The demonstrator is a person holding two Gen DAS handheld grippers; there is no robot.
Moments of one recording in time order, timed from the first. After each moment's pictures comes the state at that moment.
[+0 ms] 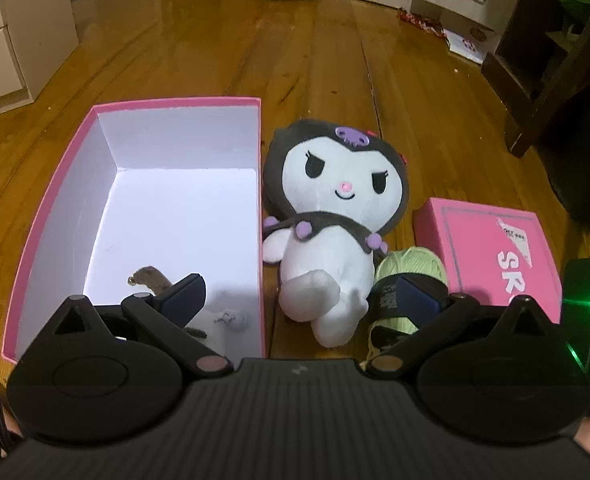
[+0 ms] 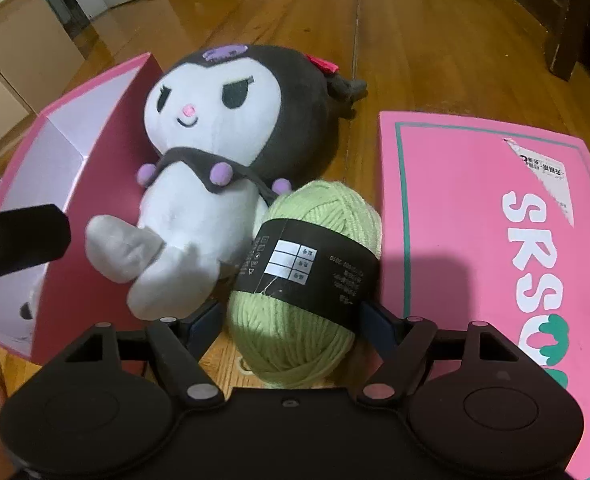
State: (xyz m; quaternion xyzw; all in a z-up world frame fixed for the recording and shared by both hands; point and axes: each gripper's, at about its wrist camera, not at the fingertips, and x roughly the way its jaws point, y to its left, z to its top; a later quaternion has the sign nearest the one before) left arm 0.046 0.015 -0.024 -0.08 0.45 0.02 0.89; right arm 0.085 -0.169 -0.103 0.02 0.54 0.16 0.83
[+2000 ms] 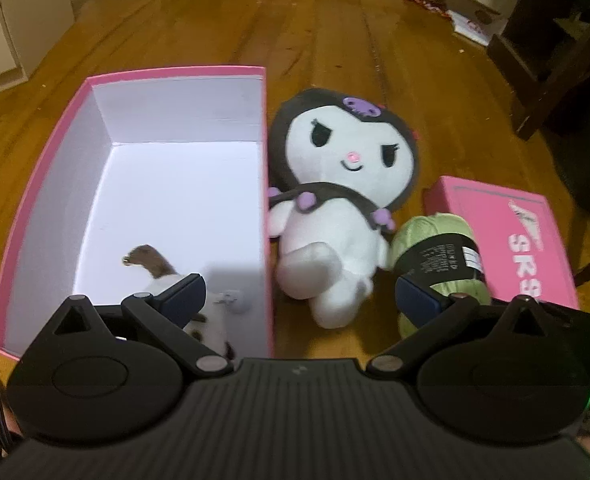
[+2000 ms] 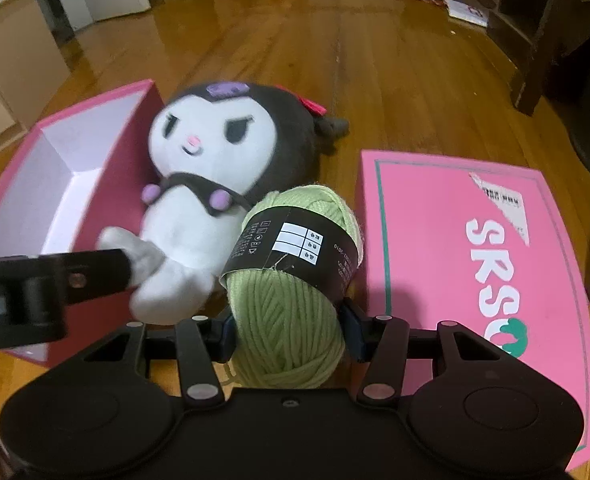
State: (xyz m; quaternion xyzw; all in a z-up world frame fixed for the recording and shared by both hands) left arm 0.049 0.018 -0.037 -0.10 0.48 0.01 0.87; right arm 0.061 -0.158 -0.070 0.00 0.50 0.12 0.86
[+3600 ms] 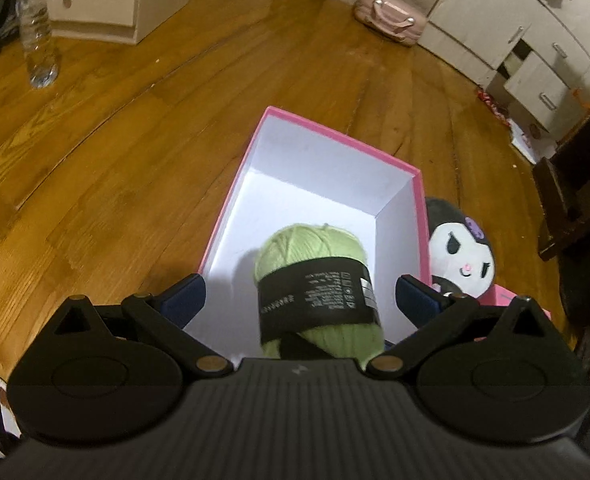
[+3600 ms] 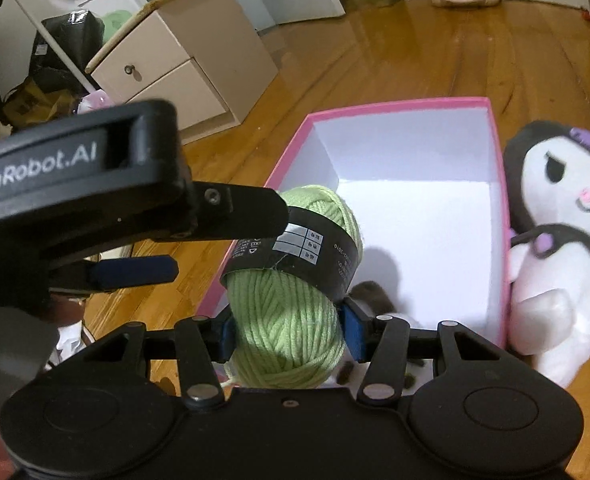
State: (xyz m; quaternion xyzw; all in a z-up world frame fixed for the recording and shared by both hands) left arm 0.011 0.181 -0.010 -0.23 0.42 0.10 0.87; right arm 0.040 0.014 -0.055 0.07 0.46 0.37 0.80
